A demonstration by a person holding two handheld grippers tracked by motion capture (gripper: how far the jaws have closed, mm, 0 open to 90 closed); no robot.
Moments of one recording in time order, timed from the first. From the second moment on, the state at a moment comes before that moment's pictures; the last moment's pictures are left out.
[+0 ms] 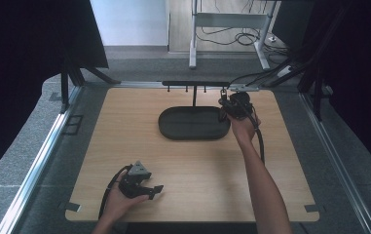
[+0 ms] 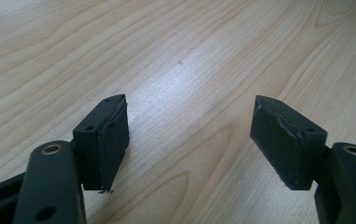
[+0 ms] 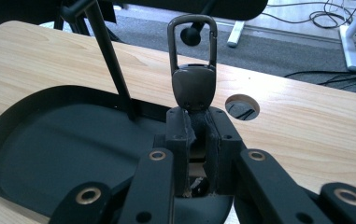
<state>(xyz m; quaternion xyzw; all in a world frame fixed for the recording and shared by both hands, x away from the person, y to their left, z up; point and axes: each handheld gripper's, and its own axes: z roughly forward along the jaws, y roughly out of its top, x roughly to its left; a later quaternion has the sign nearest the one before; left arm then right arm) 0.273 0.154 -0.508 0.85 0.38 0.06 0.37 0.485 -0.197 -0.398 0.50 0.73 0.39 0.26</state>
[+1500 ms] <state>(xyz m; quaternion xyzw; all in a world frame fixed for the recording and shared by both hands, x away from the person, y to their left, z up) 0.272 0.156 -0.505 0.84 0.38 0.07 0.37 0.347 -0.225 -0.426 0.40 0.78 0.45 0.19</state>
